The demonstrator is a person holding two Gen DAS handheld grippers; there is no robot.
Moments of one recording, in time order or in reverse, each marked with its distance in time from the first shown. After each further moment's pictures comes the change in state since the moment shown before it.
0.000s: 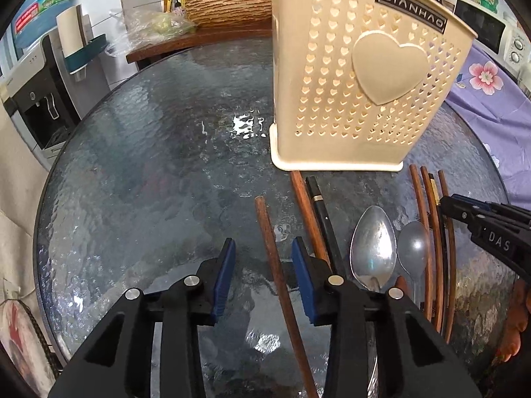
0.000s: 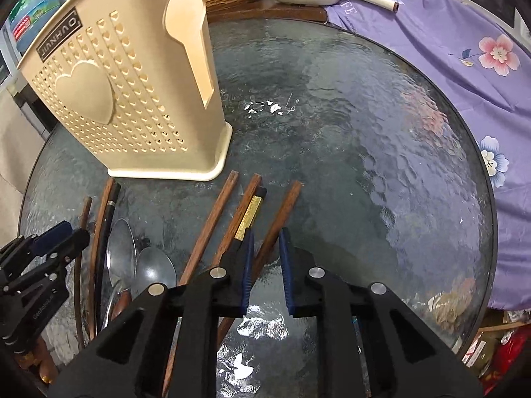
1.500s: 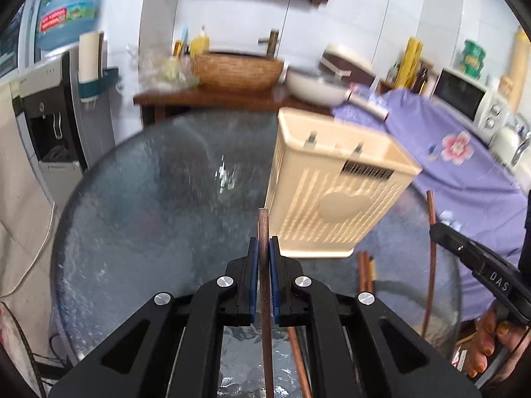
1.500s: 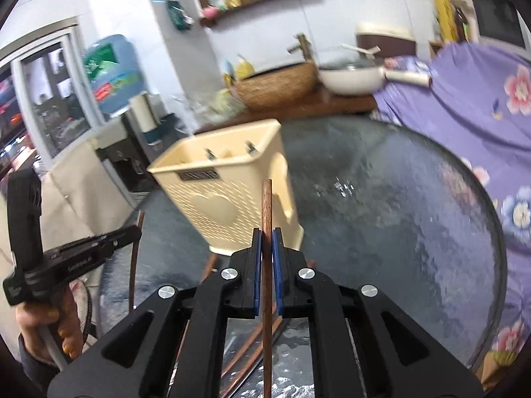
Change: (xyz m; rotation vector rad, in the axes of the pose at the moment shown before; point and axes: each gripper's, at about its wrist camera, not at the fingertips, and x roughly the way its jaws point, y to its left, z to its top) left arm -0.093 0.039 0.026 -0.107 -0.273 -0.136; right arm -0.097 -0.015 0.008 -0.037 -0.399 0.344
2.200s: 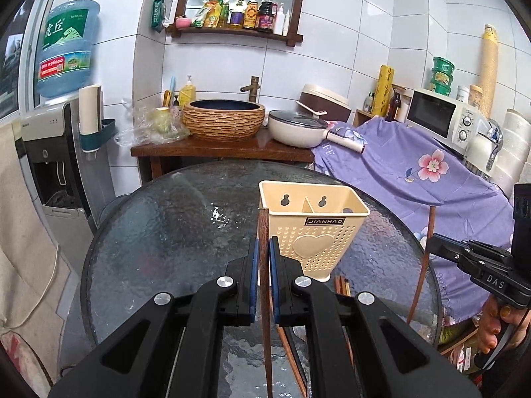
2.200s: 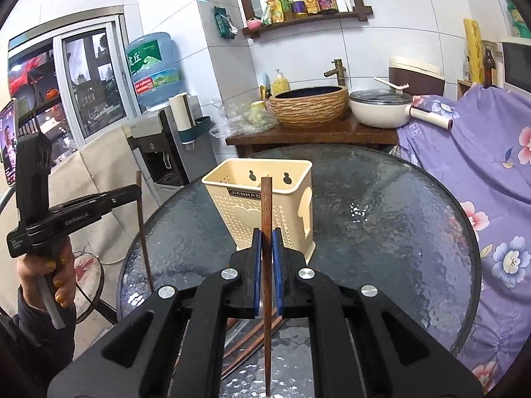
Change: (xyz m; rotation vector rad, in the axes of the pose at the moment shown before) left arm -0.073 -0.012 0.014 0.084 -0.152 -0.037; right arm -0.066 0.022 0.012 -0.141 -0.036 0.086
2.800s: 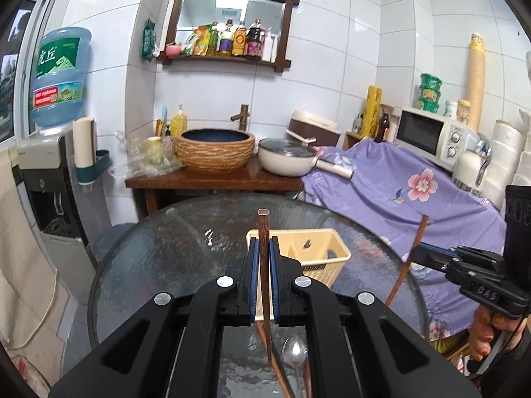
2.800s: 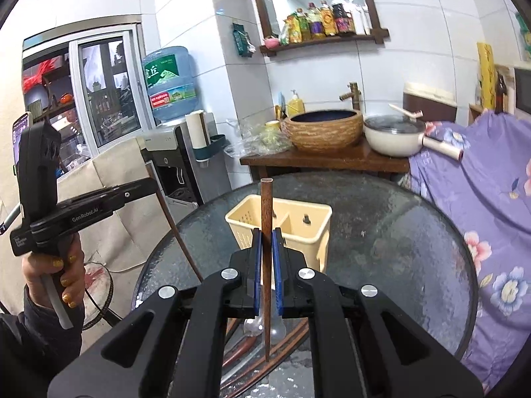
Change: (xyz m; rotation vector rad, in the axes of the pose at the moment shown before) left arm -0.028 -0.010 0.047 0.033 -0.100 -0.040; right arm -0.016 0.020 0.044 -0.064 -0.065 0.040
